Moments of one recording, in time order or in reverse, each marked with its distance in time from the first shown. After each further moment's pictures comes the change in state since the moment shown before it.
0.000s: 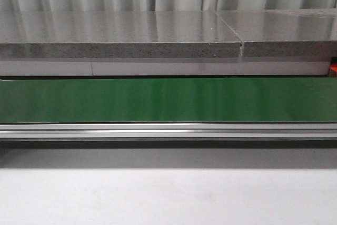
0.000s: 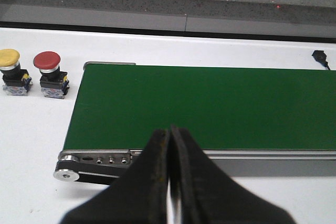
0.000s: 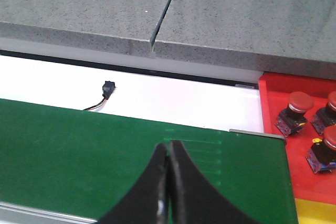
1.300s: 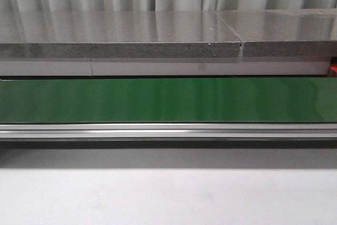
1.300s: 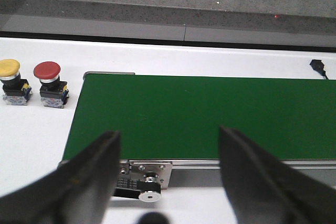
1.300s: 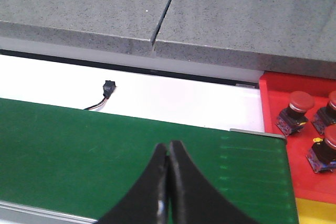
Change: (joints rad) left arm 0.000 0.000 0.000 0.000 -0.031 0.000; right arm 0.000 0.000 0.000 0.002 0.002 -0.001
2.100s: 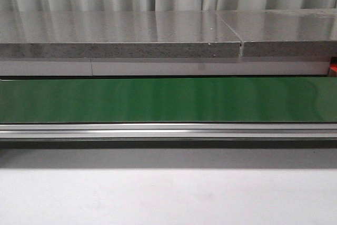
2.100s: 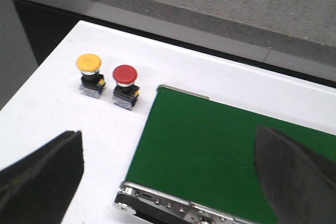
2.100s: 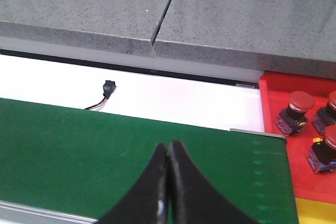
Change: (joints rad) left arm 0.220 0.349 -0.205 0.149 -0.020 -0.229; right arm 0.000 0.000 0.000 0.000 0.000 0.000
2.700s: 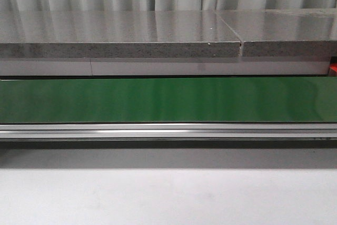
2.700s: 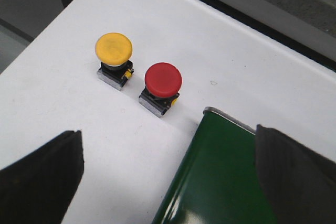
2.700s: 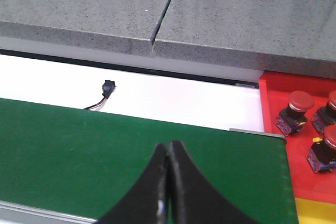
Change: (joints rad) left arm 0.138 0.660 -0.336 -0.080 -0.046 -0.005; right arm 0.000 0.000 0.000 0.000 0.002 -0.002
